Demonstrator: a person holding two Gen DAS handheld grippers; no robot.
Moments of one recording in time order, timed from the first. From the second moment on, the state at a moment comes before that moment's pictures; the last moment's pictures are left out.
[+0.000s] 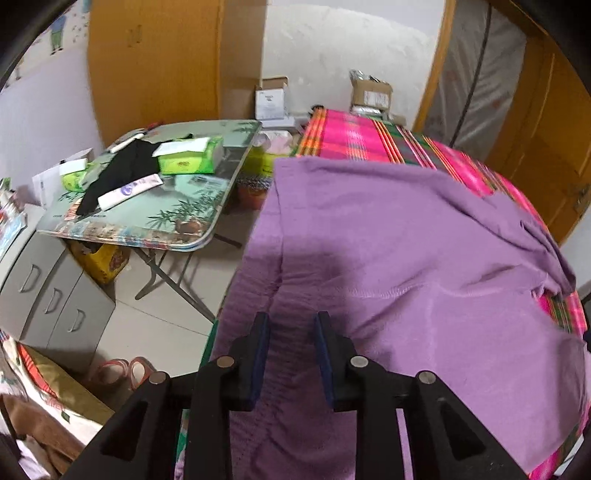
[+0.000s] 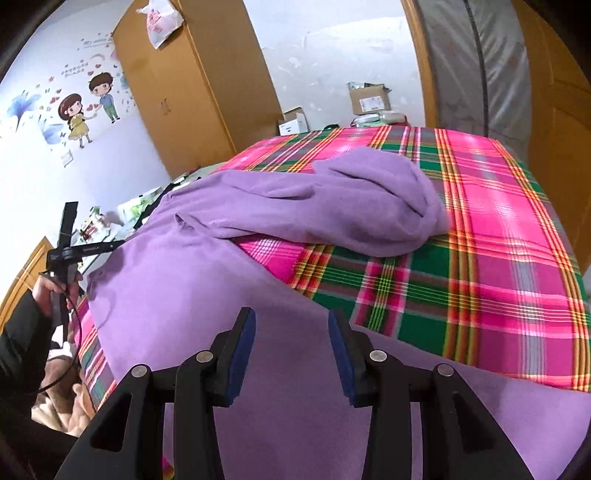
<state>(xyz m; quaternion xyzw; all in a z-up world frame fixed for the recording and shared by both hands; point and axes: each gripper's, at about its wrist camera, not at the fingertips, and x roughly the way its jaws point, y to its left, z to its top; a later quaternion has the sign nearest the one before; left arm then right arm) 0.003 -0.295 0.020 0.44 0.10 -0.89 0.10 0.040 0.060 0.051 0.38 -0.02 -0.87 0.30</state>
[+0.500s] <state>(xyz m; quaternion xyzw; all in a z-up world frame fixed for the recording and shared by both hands) -0.007 -0.291 0.016 0.44 0.05 -0.89 0.09 0.034 0.051 0.043 0.40 -0.02 -0.86 0.31</state>
